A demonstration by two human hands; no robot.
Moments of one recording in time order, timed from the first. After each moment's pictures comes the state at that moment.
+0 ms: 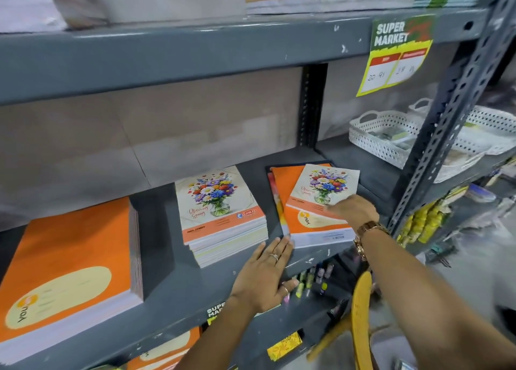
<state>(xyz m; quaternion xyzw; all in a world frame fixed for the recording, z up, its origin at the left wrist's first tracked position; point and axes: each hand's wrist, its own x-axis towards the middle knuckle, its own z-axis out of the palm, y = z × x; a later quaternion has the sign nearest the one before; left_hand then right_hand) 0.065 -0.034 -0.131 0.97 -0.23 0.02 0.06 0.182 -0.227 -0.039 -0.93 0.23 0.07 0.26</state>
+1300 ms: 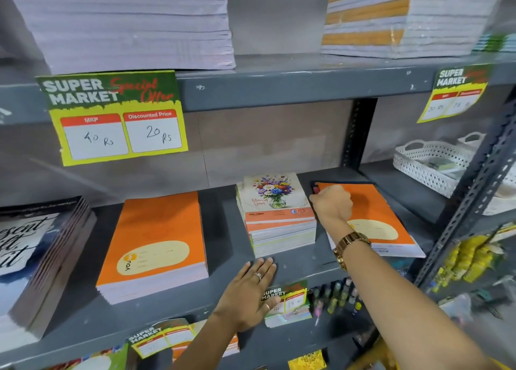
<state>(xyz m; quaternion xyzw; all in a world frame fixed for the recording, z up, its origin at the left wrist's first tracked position) -0.020 0.070 -0.124 0.99 -0.12 -0.02 0.06 0.134 -0.080 0.006 -0.89 0.13 -0.08 0.42</state>
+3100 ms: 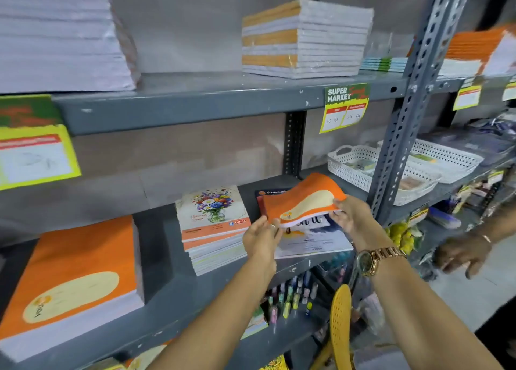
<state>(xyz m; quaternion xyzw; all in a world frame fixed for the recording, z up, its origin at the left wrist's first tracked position) 0.065 -0.092 -0.004 0.42 0.25 0.06 0.87 0.140 -0.252 0.021 -0.56 0.23 0.02 0.80</state>
